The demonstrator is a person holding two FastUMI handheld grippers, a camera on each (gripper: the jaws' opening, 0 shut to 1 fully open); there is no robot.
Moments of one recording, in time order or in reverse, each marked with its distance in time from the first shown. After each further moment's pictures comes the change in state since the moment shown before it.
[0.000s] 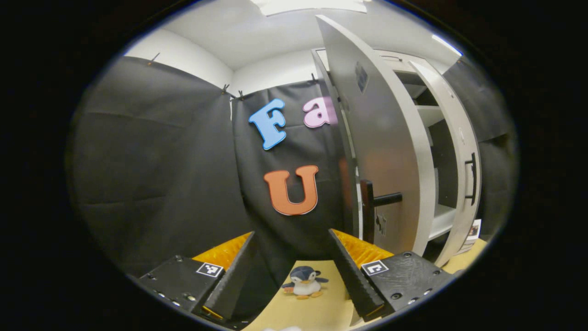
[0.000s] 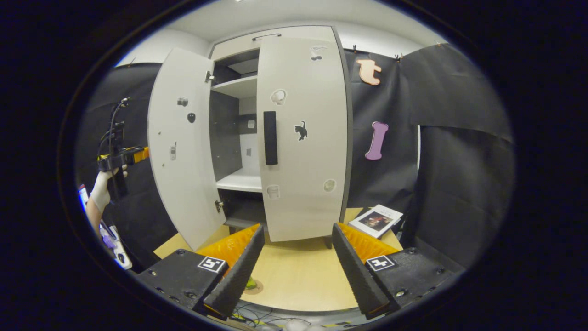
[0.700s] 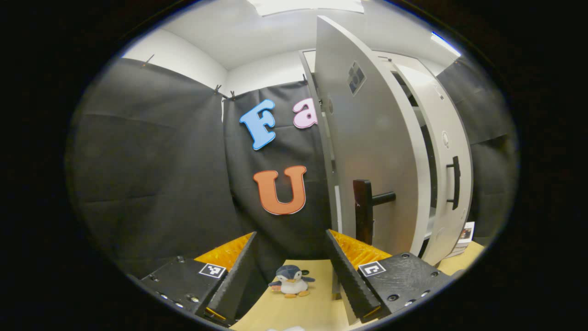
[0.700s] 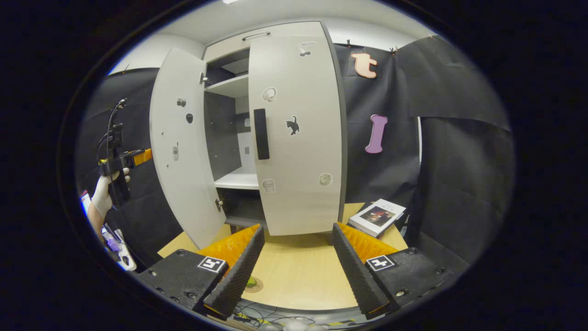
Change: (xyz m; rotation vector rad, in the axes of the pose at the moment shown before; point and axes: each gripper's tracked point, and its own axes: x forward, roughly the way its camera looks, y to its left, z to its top) left arm -0.014 -0.050 0.006 -0.023 0.003 -0.051; right arm -0.003 -0.019 -0.004 0.037 0.020 0.017
